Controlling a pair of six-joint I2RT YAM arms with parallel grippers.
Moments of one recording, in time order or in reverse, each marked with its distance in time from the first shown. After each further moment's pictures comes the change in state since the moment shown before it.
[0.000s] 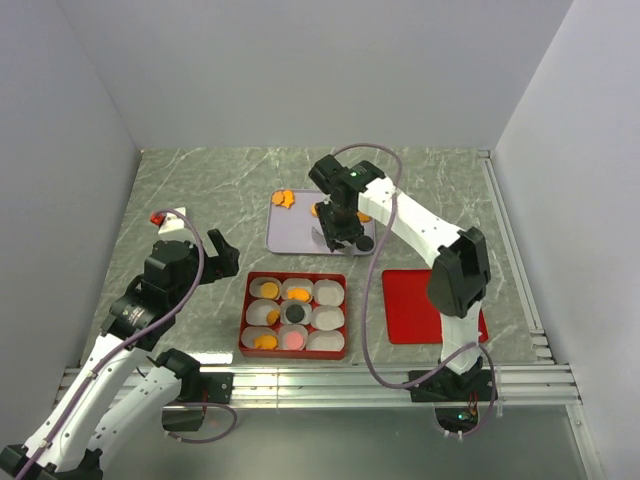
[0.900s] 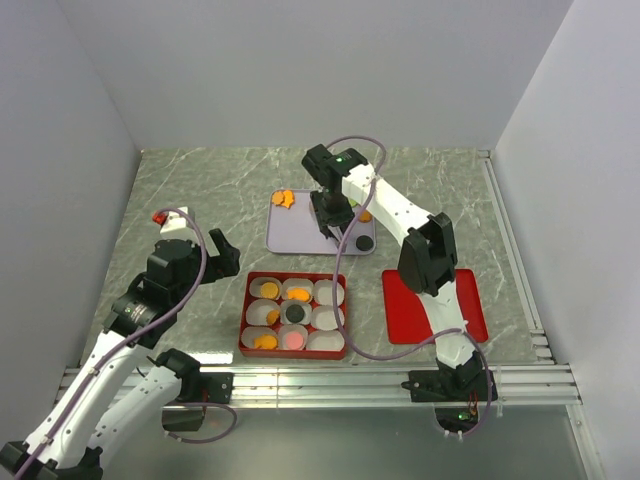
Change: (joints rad) left arm -0.001 0.017 0.000 0.000 -0.002 0.000; right arm -0.057 0.300 0.319 -0.079 0.029 -0.011
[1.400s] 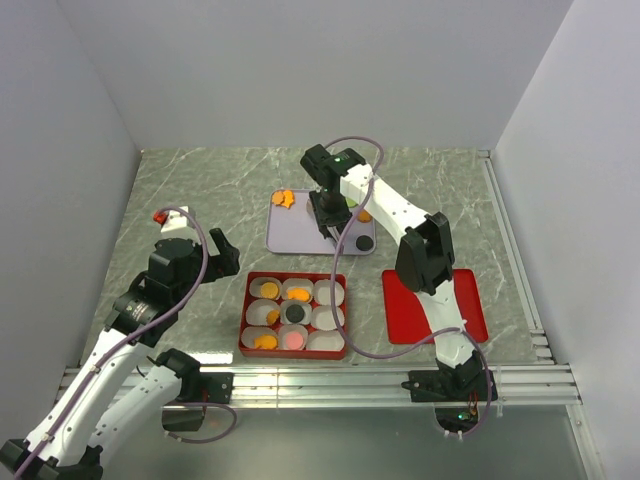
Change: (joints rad) left arm 0.000 0.011 0.000 0.000 -0.018 0.000; right arm 0.000 0.031 0.031 0.002 -0.022 -0.003
